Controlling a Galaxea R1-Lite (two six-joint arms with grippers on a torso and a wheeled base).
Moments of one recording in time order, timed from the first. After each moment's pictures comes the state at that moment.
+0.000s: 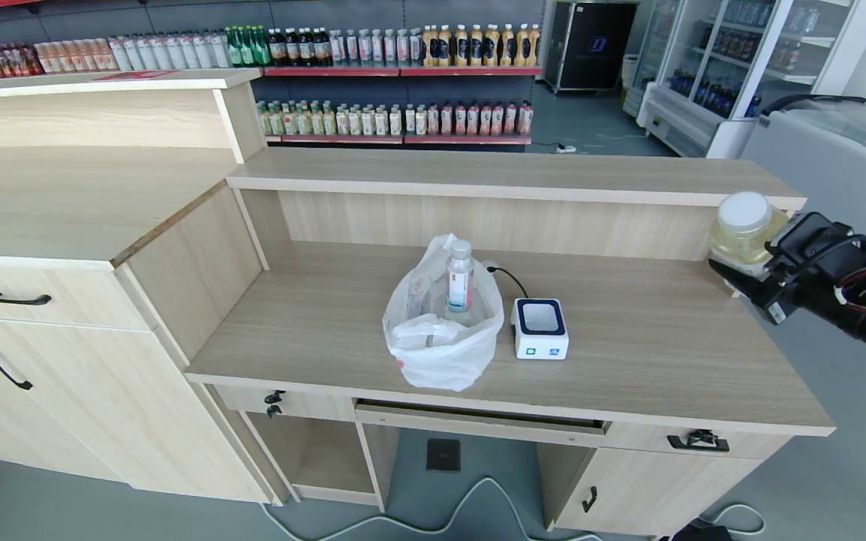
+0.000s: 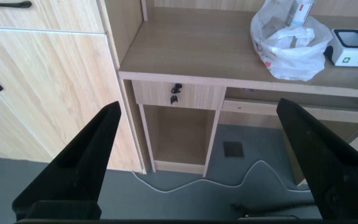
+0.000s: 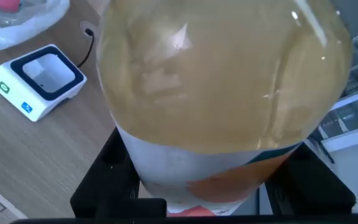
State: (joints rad) left arm 0.00 0.00 0.00 0.00 -0.02 0.00; right arm -0.12 1.68 -0.64 -1.11 0.37 -0.92
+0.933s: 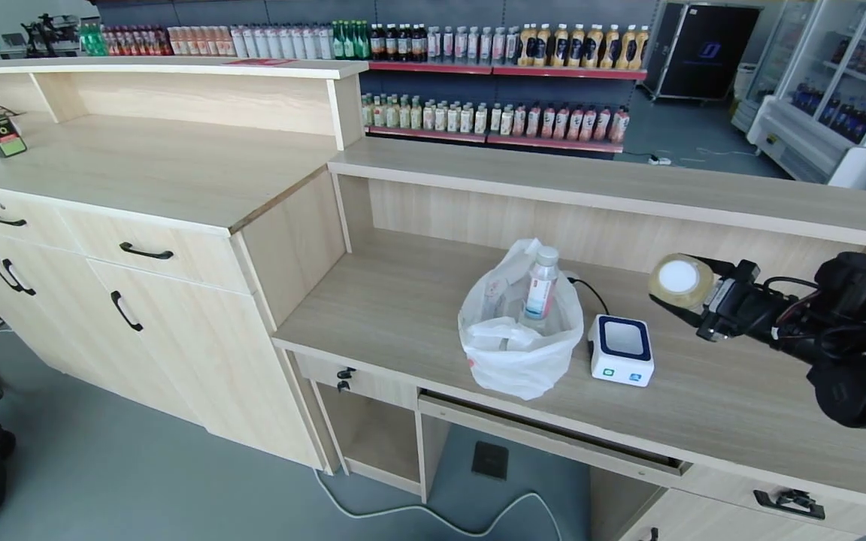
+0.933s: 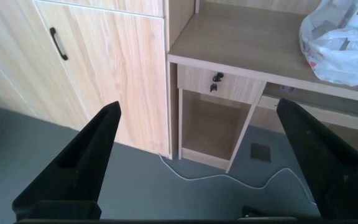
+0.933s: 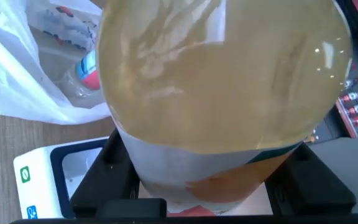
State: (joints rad) left arm 0.00 0.00 0.00 0.00 -0.02 0.00; right arm -0.17 2.08 -0.78 -1.35 0.77 -1.09
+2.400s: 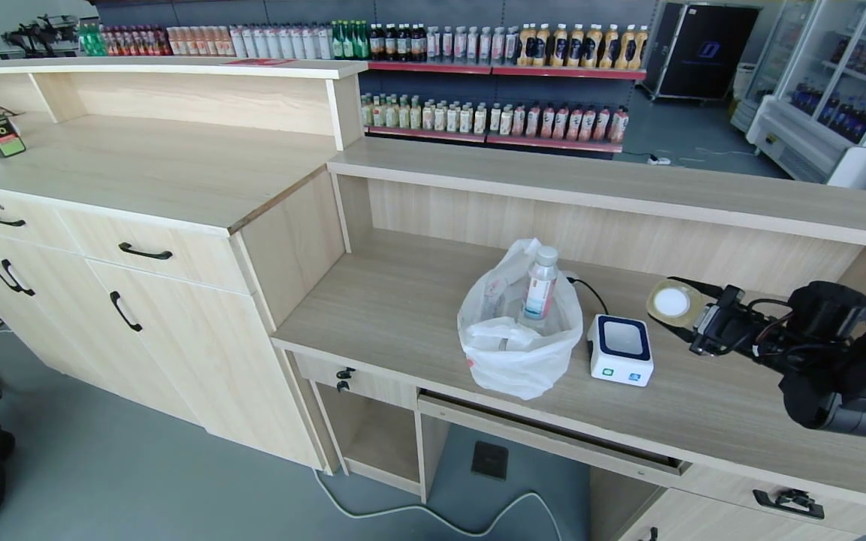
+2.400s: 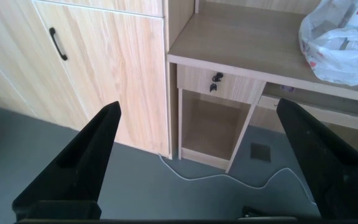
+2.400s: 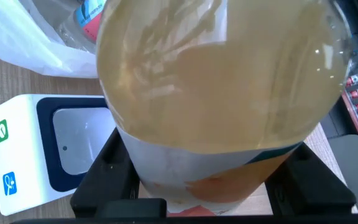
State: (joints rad) left arm 0.00 0.00 0.00 0.00 -0.02 0.00; right arm -0.24 2.34 -0.95 -1.43 0.85 -1.12
